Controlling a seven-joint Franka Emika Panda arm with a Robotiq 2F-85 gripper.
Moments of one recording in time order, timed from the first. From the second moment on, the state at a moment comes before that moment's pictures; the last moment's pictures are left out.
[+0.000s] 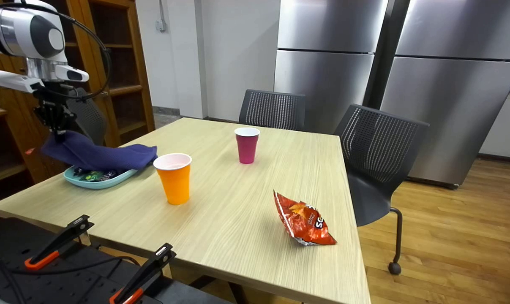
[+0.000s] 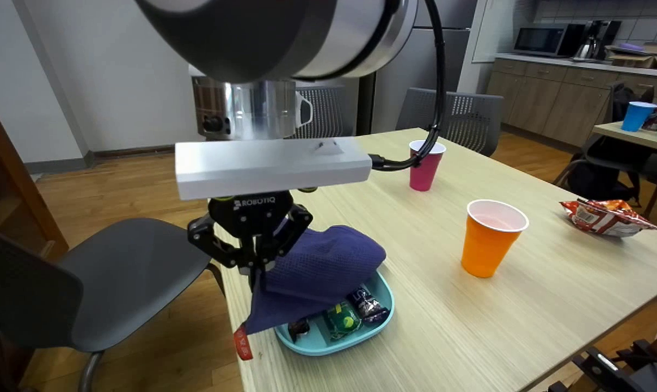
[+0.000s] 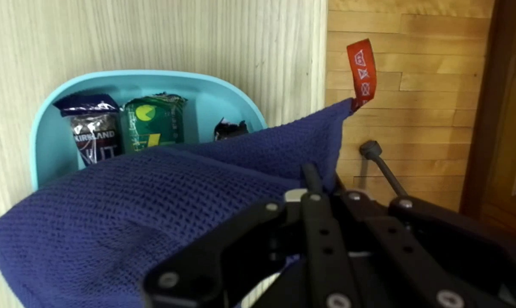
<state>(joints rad) 0.53 0.44 0.22 -2.08 0.04 2.48 0.57</state>
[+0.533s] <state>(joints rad) 0.52 0.35 0.22 -2.07 0.05 2.58 0.57</state>
